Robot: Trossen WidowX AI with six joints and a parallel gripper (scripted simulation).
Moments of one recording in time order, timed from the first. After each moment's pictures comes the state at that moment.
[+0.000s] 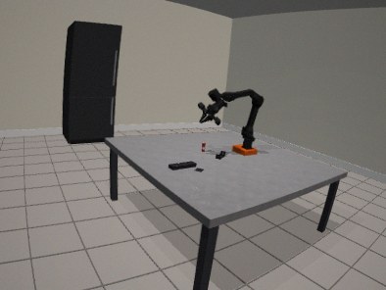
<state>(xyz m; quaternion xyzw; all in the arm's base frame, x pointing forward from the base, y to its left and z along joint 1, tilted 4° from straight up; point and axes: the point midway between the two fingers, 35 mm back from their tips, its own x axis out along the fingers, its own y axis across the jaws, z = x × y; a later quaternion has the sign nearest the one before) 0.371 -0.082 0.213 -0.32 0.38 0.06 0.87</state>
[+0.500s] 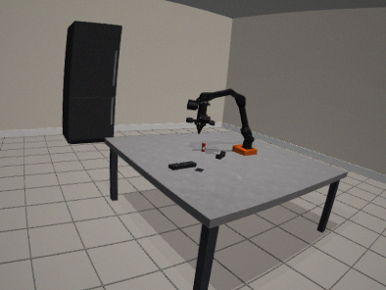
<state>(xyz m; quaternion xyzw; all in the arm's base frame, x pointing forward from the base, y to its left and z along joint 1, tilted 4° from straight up) 0.343 -0.151 0.129 -0.39 0.57 0.36 0.63</state>
